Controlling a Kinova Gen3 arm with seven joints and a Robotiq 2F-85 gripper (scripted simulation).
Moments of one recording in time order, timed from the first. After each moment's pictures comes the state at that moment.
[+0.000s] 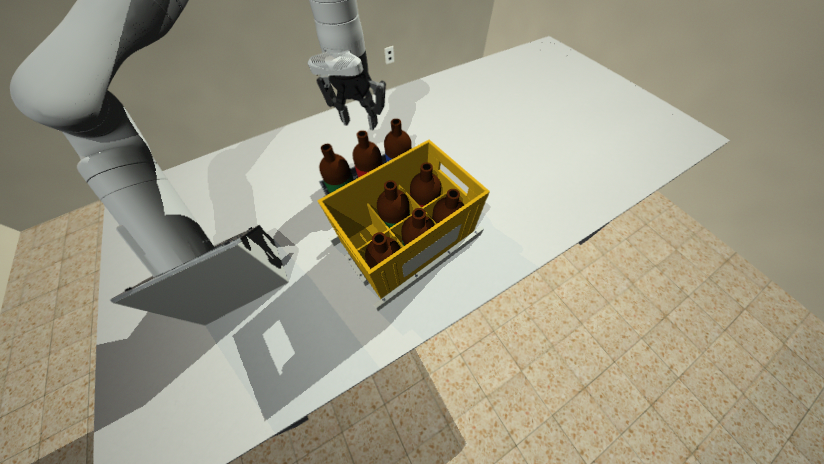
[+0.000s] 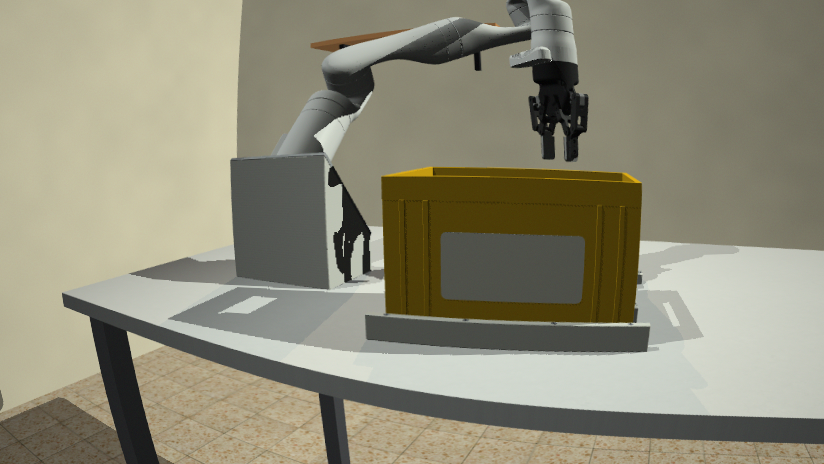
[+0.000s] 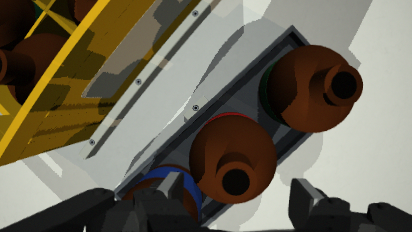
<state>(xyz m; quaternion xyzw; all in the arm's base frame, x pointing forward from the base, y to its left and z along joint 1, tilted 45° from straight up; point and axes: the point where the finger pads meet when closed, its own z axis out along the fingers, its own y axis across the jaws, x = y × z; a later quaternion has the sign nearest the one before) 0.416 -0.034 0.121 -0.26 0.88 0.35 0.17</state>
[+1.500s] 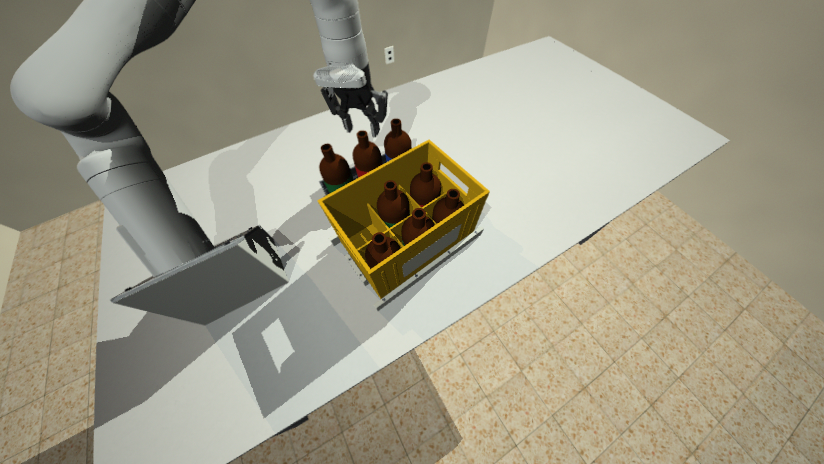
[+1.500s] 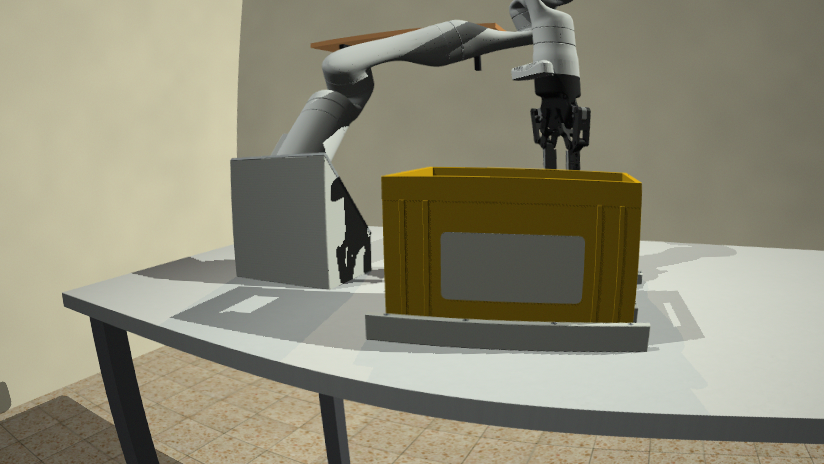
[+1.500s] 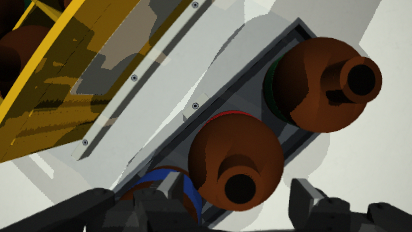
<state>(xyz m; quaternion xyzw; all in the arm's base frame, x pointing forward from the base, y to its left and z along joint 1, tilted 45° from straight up) 0.421 -0.020 0.107 -0.26 0.88 0.35 0.18</state>
